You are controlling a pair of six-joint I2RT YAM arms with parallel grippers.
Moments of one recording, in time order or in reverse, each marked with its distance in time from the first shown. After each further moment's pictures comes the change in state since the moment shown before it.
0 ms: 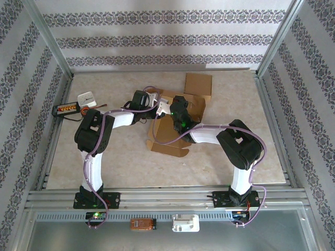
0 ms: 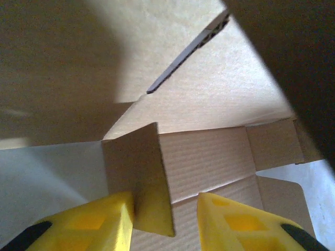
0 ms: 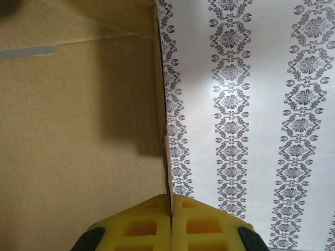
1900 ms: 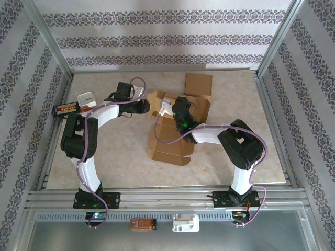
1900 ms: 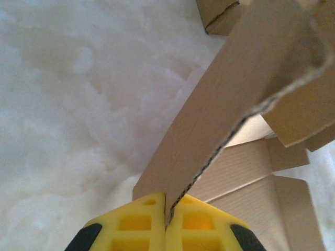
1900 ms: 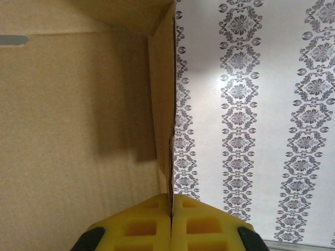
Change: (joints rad) left arm 0.142 -0.180 0.035 -0.342 0.067 0.163; right arm -0.026 -0.011 -0.024 -0.012 0.000 0.009
